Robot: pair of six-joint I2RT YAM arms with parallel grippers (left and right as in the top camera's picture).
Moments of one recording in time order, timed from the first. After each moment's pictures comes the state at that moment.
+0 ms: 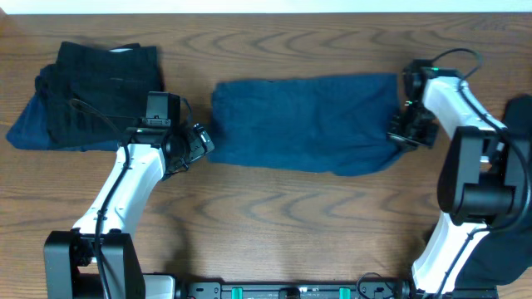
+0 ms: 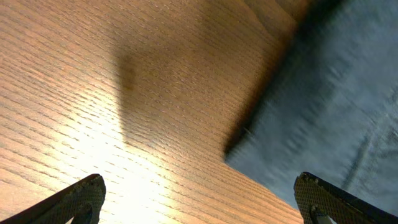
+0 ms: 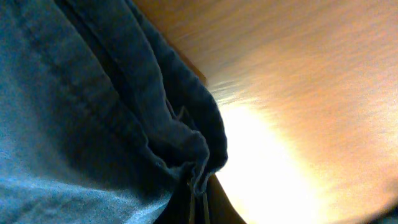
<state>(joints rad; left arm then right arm) -0.06 1.53 0.95 -0.68 0.07 -0.59 -0.06 2.08 1.47 -1.11 0.12 0.43</state>
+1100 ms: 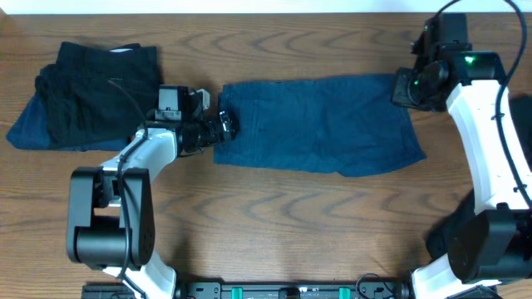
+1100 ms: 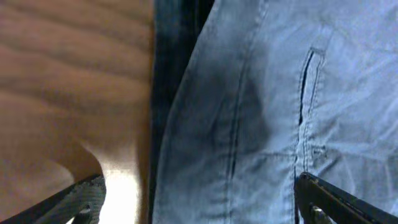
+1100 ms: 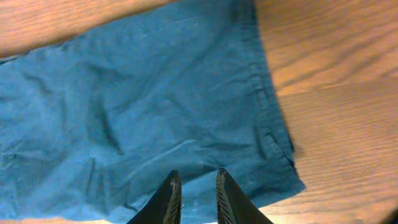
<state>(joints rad) -0.06 1.82 0.96 -0.24 0.47 -0.33 0.04 1.73 1.62 -1.08 -0.03 0.26</state>
